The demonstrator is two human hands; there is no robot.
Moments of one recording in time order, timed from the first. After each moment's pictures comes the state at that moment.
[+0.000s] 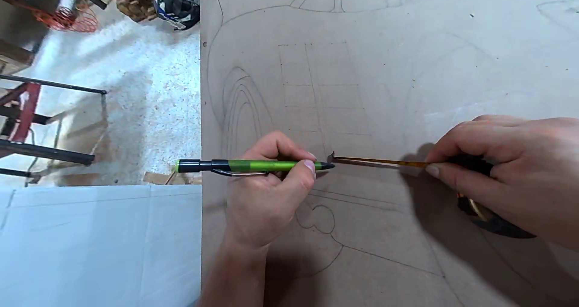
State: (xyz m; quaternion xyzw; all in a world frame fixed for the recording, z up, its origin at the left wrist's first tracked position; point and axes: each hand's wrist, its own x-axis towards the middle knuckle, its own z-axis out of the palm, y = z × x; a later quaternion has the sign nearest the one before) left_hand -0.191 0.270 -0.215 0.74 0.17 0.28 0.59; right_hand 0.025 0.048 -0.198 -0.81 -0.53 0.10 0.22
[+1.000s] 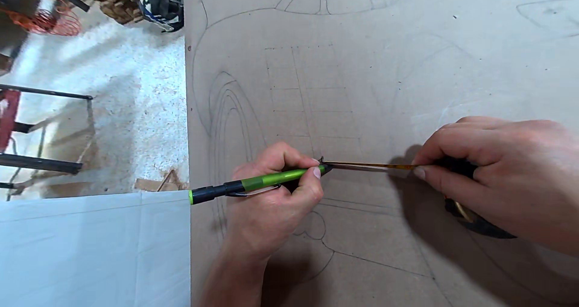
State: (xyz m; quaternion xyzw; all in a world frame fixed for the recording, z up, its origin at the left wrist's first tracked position) left_hand -0.183 0.259 -0.214 0.81 0.20 0.25 0.49; right_hand 0.023 0.049 -0.197 -0.81 -0.53 0.08 0.21
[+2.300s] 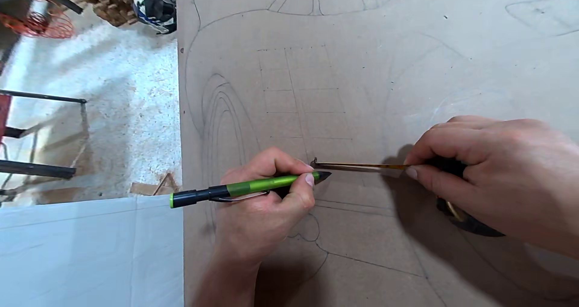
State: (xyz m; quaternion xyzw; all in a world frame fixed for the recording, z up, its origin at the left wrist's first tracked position) left_hand -0.184 0.259 -0.214 0.80 0.17 0.25 0.52; right_hand 0.023 0.049 -0.196 -0.81 -0.54 0.07 0.21
